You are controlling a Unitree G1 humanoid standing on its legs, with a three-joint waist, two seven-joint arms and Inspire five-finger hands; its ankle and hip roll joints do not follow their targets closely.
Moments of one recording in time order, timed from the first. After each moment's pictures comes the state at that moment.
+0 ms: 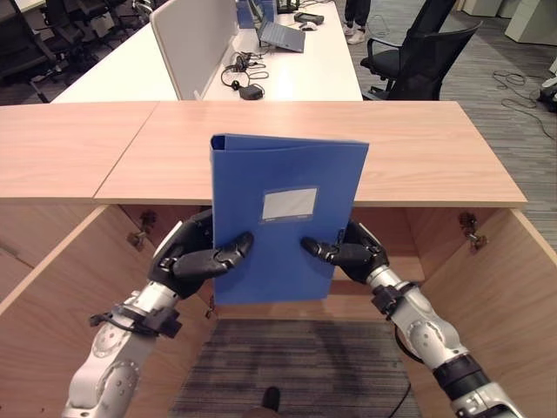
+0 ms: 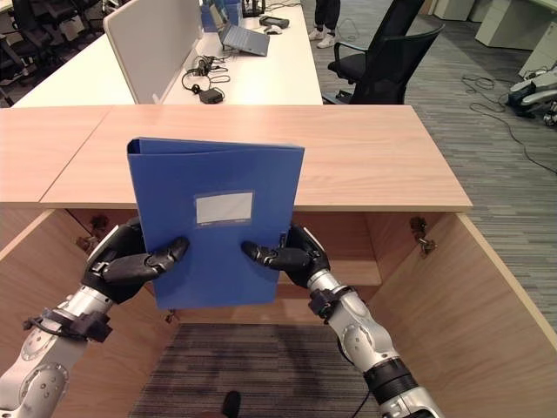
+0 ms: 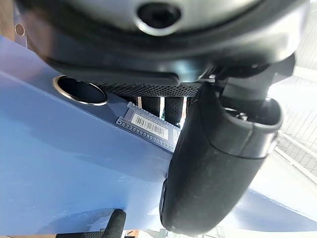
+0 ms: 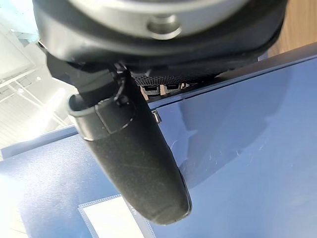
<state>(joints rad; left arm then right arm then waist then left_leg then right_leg) 0.14 0.61 0.07 -0.22 -0.92 0.04 -0.33 -0.28 -0.36 0.34 0.18 0.99 0.00 0.26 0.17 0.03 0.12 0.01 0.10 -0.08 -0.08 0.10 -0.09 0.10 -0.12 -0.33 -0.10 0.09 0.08</state>
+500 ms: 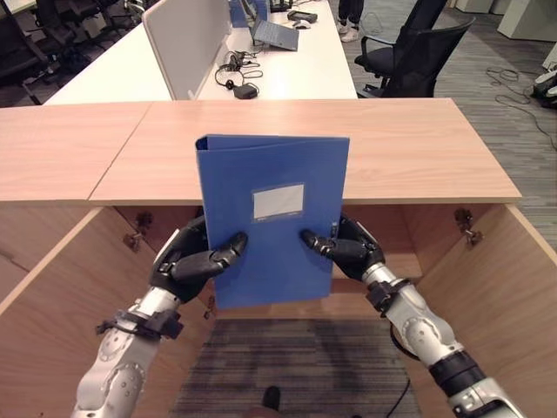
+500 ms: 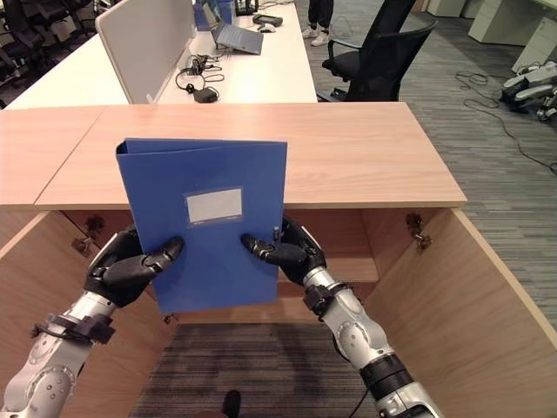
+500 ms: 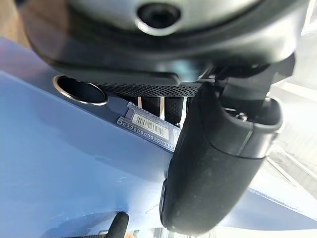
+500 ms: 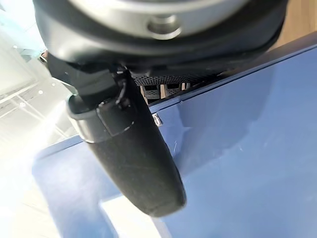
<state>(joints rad) 0.14 0.56 0.07 -0.16 -0.97 0.04 -0.31 -0.29 -0.36 0.39 0.18 1.04 -0.01 0.18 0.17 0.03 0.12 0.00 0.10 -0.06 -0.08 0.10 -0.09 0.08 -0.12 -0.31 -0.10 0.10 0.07</state>
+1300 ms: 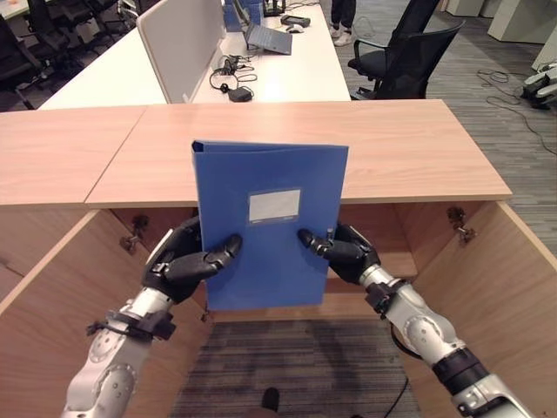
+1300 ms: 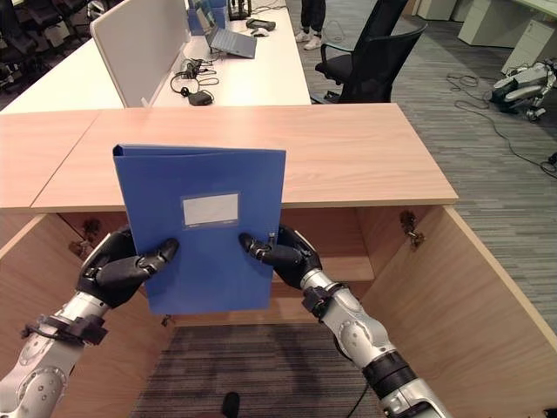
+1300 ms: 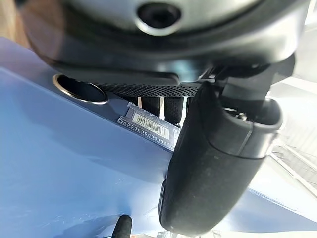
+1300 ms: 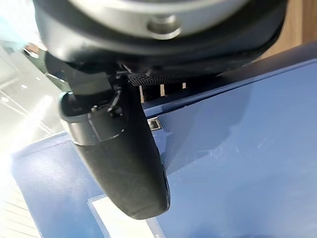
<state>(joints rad) 0.17 0.61 0.08 -0.16 -0.96 0.02 -0.34 -0.31 -0.44 0.44 0.18 1.07 0.08 0.23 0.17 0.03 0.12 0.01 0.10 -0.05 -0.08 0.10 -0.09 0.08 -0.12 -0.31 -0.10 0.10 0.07</state>
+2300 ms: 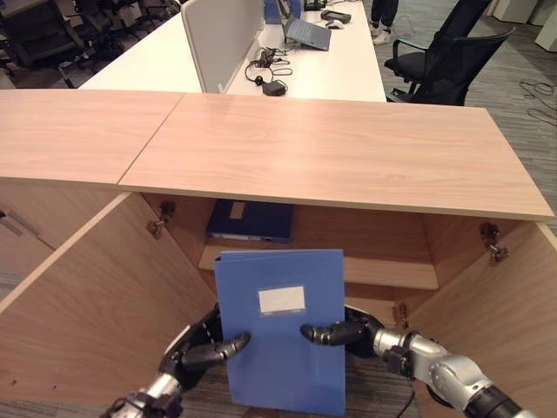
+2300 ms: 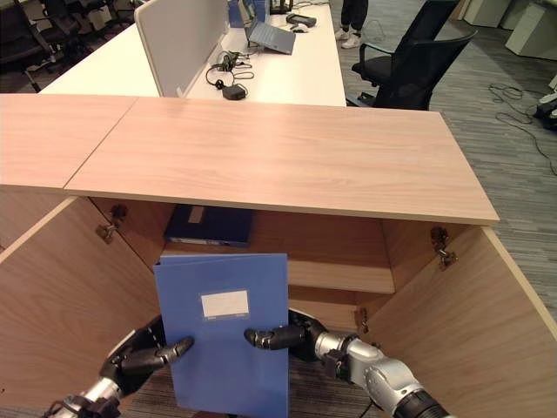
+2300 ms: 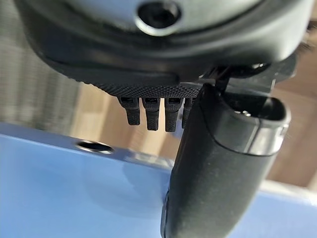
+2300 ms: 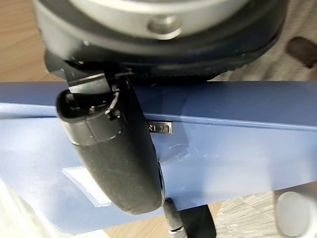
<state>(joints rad) 0.36 0.38 0.04 0.42 -0.67 -0.07 -0.53 -0.05 -0.57 0.53 0.24 0.90 0.27 0.42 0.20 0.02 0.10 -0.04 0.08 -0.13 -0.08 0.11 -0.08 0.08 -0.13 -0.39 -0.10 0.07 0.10</state>
